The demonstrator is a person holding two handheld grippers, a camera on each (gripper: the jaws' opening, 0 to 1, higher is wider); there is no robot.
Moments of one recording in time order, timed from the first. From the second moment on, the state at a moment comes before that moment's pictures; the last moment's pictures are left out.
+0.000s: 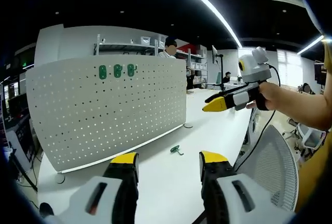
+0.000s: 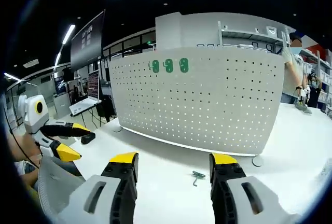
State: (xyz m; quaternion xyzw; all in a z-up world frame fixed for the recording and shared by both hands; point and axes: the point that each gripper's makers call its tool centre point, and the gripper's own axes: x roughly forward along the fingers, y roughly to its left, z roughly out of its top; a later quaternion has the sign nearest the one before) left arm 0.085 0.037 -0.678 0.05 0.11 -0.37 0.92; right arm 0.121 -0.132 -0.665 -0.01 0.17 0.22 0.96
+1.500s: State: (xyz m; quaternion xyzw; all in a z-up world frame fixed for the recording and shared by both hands) left arm 0.123 -0.001 -0.688 0.14 0.15 -0.45 0.87; right arm 0.089 -0.158 -0.693 -0.01 0.21 0.23 0.95
